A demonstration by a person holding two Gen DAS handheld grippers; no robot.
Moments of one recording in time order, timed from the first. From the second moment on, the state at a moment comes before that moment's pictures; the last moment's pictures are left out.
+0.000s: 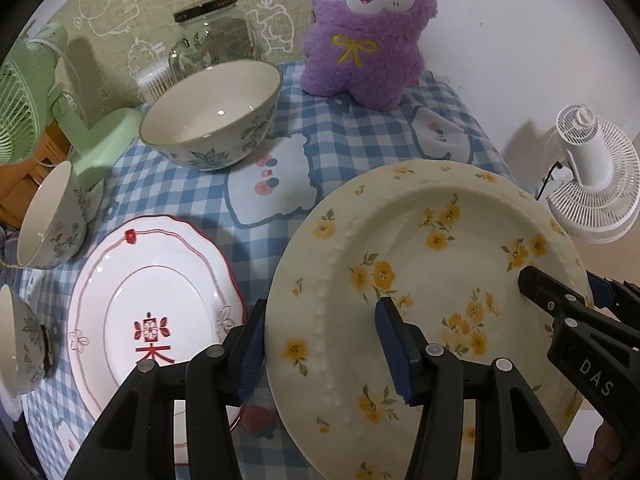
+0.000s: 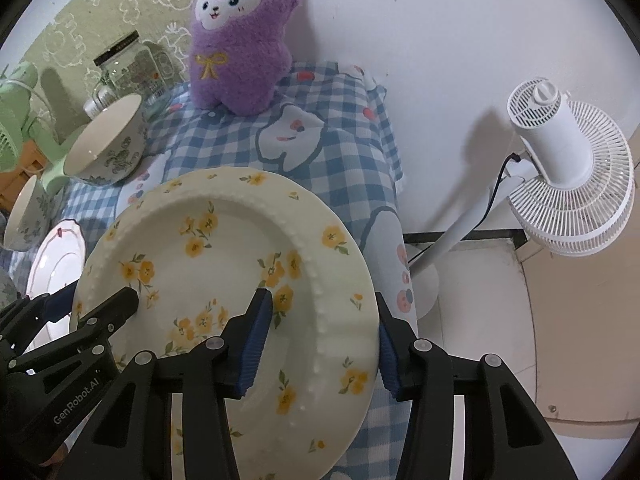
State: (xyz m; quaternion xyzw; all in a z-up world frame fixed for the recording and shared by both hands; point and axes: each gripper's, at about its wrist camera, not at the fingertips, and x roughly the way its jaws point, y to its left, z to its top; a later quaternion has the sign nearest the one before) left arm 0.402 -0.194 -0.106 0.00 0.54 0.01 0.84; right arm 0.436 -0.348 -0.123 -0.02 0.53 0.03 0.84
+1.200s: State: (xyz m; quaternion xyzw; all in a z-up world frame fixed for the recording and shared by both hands) left arm 0.285 -0.145 -0.024 0.00 0.49 0.00 0.87; right arm 0.312 -0.300 -0.040 -0.01 0.49 0.03 0.87
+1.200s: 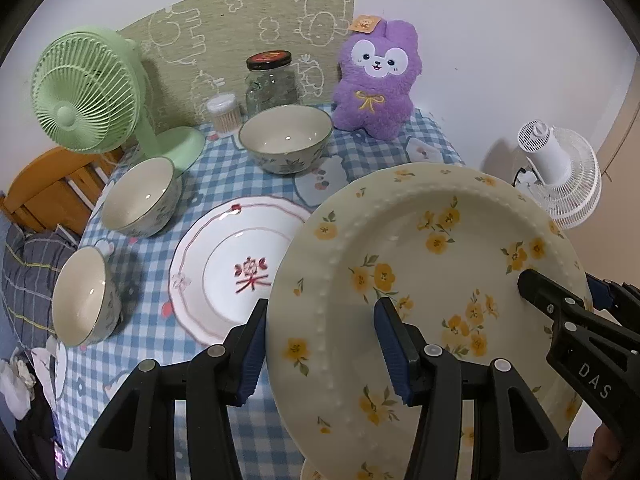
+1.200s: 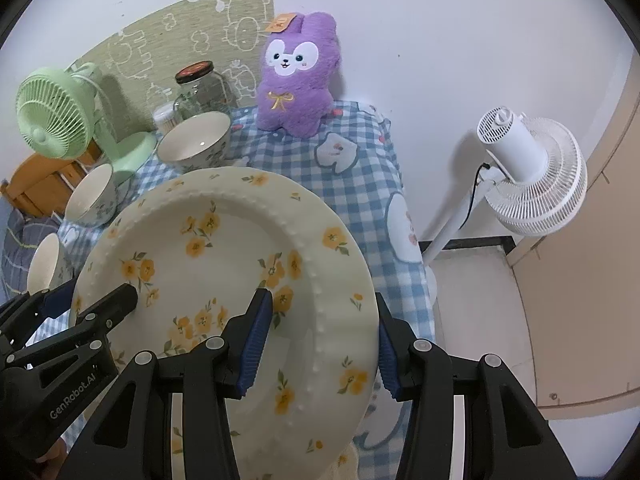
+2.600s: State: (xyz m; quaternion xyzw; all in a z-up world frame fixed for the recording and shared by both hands) left arm 0.192 -0.138 -0.100 0.03 0.55 -0.04 0.84; right arm 0.203 -0.296 -0.119 0.02 0.55 -0.02 0.84
